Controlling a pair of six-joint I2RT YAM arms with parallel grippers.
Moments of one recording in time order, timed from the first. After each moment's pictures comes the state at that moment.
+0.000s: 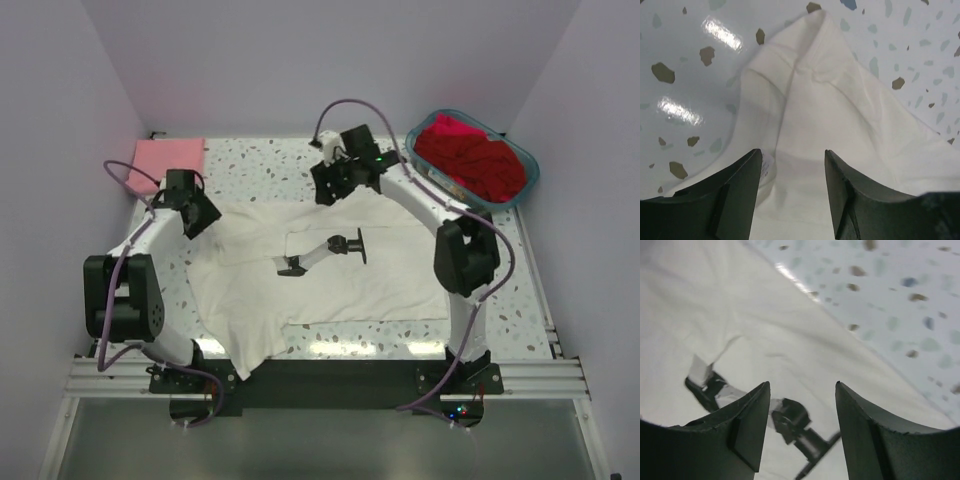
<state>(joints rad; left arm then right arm) 0.02 1.55 1.00 -0.39 -0.12 -0.66 0.55 2.07 1.81 -0.57 -0.35 -0.13</state>
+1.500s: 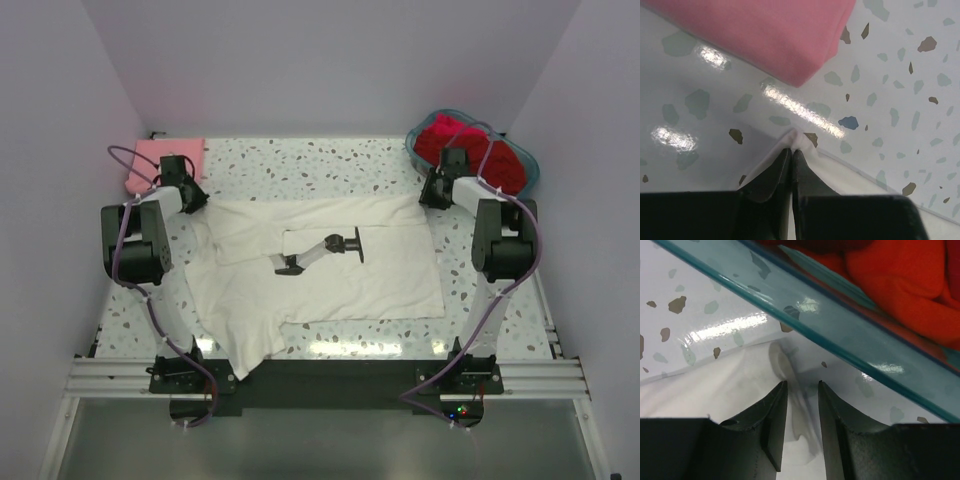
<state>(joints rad) 0.15 2.01 1.28 -0.12 -0.02 -0.54 0.00 2.06 1.42 -0.29 0.02 0.31</state>
